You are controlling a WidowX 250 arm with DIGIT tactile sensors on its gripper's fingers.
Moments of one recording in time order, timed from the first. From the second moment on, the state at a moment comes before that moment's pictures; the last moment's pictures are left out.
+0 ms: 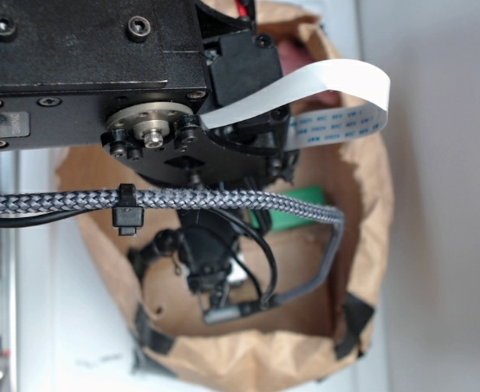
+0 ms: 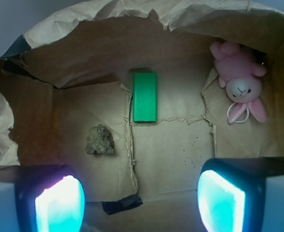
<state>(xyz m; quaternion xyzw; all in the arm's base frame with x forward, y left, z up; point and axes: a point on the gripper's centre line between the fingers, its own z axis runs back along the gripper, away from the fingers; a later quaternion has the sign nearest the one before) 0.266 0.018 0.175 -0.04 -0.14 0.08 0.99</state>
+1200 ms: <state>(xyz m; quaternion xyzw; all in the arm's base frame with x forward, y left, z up) 0.317 0.019 0.087 -0.07 -0.15 0.08 0.98</state>
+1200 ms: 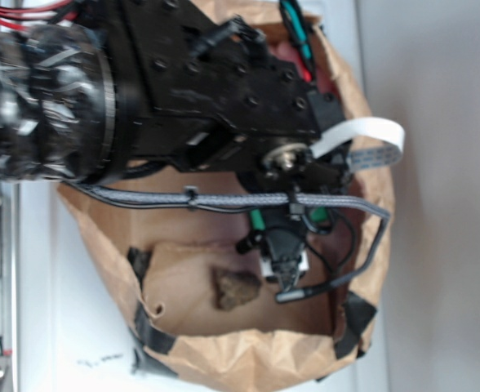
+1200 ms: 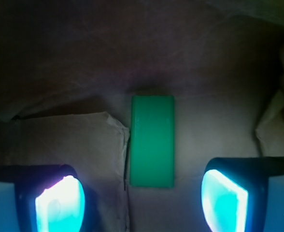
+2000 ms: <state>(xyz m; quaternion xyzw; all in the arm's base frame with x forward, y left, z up) 0.338 0.018 0.078 -0.05 -0.10 0.18 0.98</state>
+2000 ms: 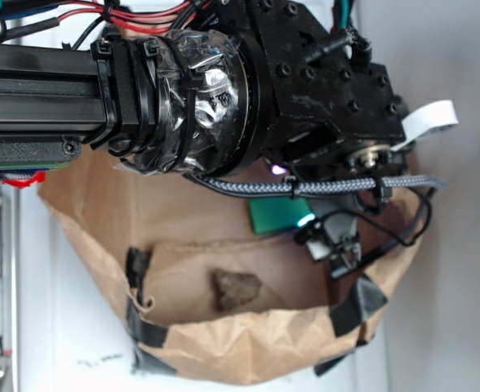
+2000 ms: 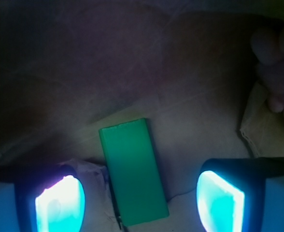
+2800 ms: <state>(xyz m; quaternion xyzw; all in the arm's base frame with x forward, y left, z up) 0.337 -0.010 0.047 -0.07 -0.14 0.13 0.98</state>
